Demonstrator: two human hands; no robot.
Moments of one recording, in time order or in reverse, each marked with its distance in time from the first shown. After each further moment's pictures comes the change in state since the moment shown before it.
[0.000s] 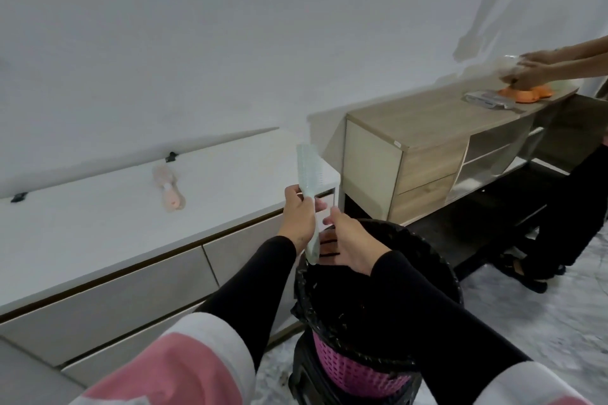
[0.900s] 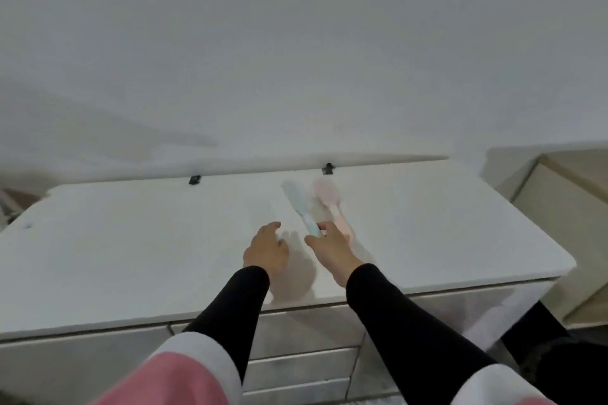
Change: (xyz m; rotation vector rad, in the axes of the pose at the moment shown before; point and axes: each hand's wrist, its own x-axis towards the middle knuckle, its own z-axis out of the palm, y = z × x) left_hand 0.099 -0.095 -0.400 0.653 0.367 -0.181; right_hand 0.160 -0.006 0.365 -0.487 -0.220 -0.233
